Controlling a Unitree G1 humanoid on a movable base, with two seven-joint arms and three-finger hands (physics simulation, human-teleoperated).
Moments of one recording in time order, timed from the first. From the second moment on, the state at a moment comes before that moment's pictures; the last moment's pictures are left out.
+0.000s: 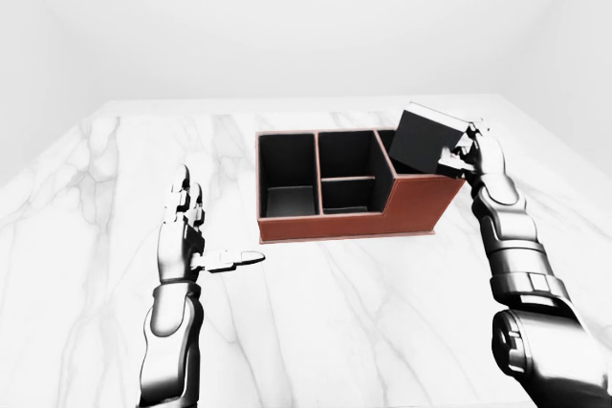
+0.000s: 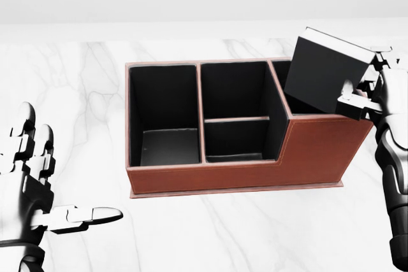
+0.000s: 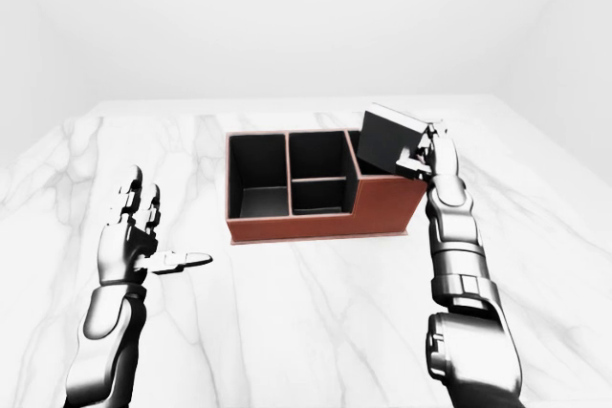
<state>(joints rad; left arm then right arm) 0.05 0.05 0.16 -0.26 -0.07 0.00 -0.06 -0.69 -0.44 -0.23 0.66 0.08 0.09 0.04</state>
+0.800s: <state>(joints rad) 0.05 0.04 0.16 -0.26 -0.07 0.00 -0.06 -0.70 -0.44 -0.23 0.71 0.08 0.09 0.04</state>
